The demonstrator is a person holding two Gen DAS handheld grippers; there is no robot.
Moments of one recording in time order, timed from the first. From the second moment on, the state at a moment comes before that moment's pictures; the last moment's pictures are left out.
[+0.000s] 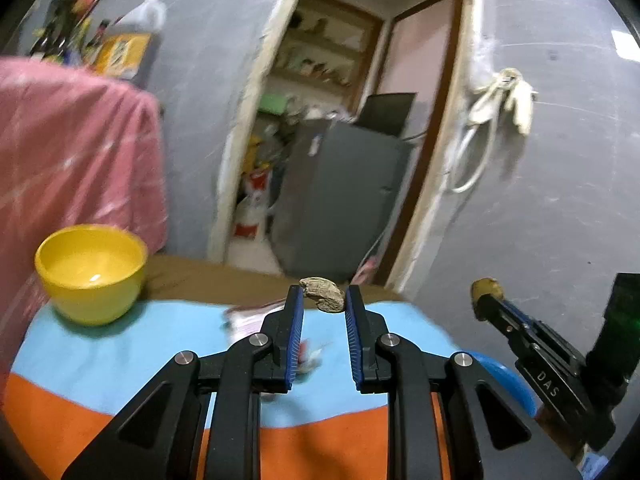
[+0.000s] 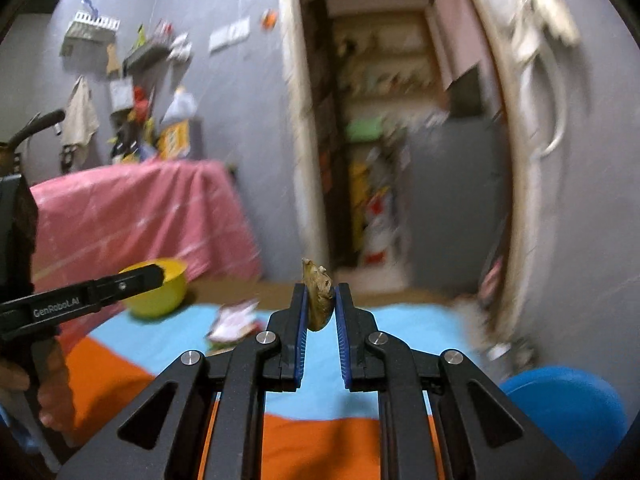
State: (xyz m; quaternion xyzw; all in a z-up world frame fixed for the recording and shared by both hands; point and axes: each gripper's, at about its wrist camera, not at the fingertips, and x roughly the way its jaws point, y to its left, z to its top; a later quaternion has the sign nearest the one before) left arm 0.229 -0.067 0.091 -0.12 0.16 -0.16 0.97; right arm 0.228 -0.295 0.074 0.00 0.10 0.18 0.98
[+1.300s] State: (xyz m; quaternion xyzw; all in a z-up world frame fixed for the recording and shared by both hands) left arm 0.305 -0.329 0.034 -0.10 0.38 -0.34 0.86; right arm 0.220 -0.524 0.027 0.20 0.21 -0.09 0.95
